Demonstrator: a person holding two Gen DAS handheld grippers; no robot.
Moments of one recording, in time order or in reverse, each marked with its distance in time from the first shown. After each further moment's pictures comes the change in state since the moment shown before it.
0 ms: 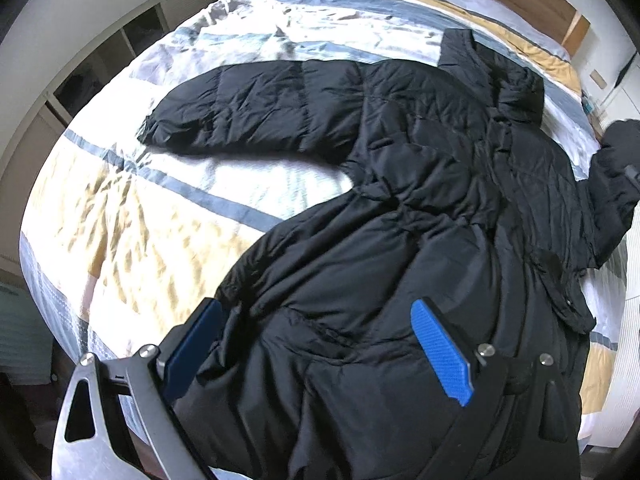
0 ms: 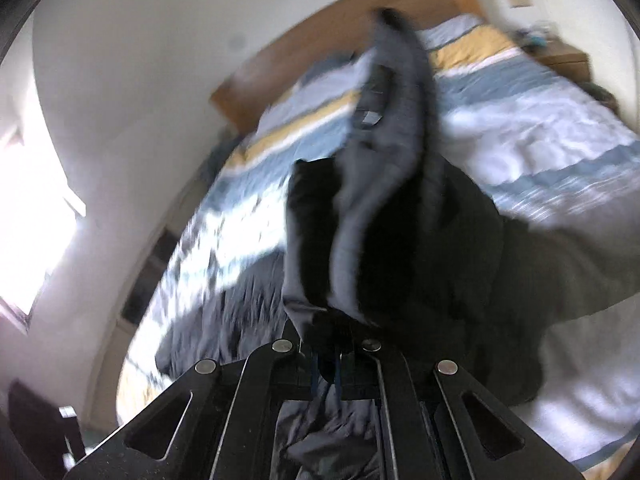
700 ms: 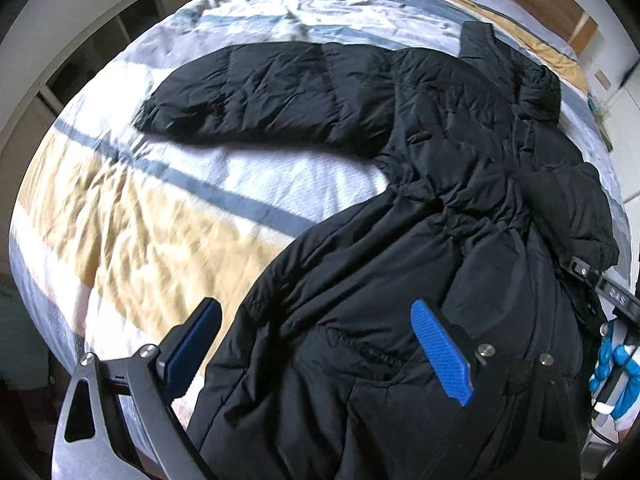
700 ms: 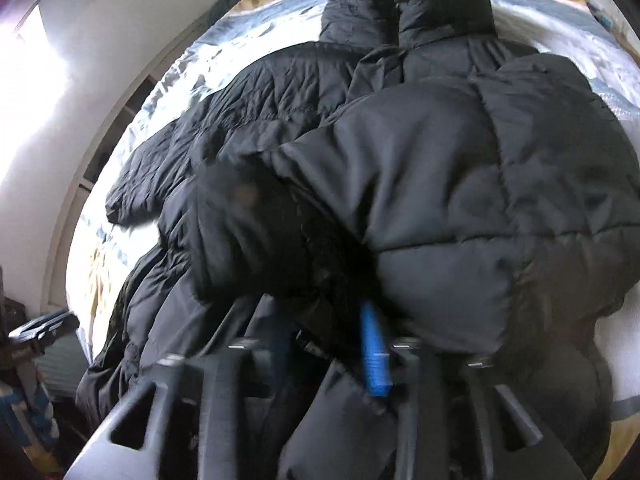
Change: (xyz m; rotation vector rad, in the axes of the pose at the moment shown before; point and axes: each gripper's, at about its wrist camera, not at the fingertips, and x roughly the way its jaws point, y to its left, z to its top) left arm 0.036 0.029 0.016 0.023 0.028 -0.023; right arm 0.093 0.057 -0.117 -0.172 0.389 -0.094
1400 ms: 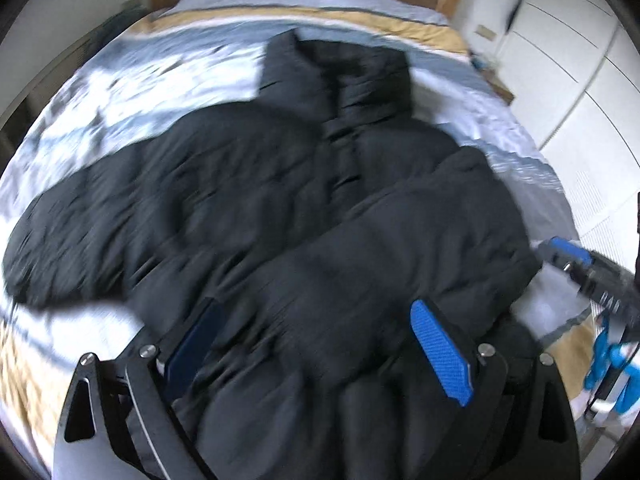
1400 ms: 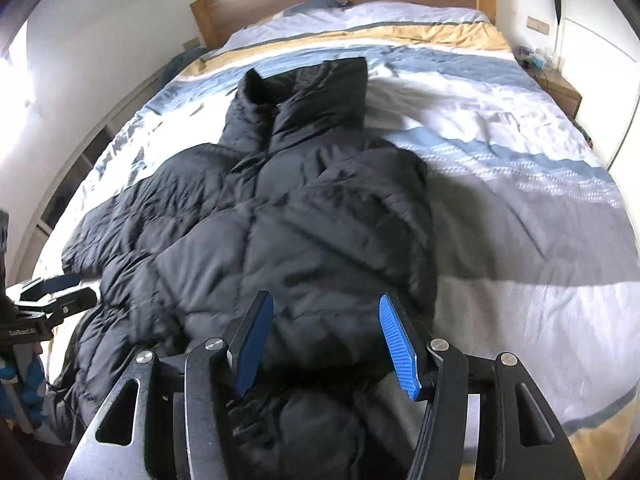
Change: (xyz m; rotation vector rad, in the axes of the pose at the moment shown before) left arm 0.023 -0.236 0.071 0.333 -0.144 -0.255; right arm -0.105 -0.115 0.031 0.017 -0.228 -0.236
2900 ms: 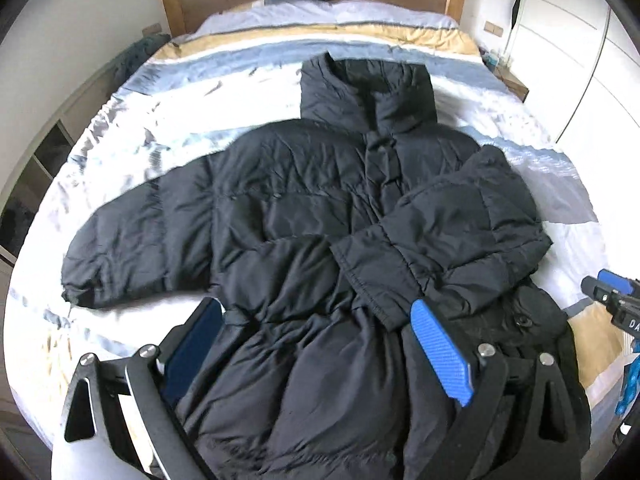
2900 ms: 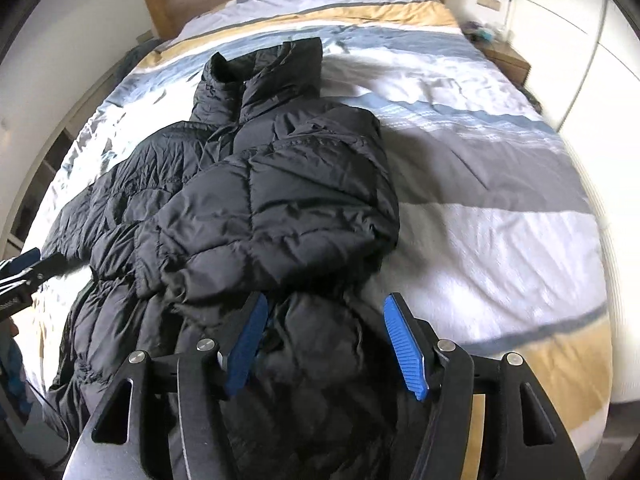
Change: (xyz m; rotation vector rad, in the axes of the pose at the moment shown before) left arm -0.076 0.039 -0.034 0.045 -0.044 0.137; right arm -0.073 0.043 -0.060 0.123 0.081 -0.184
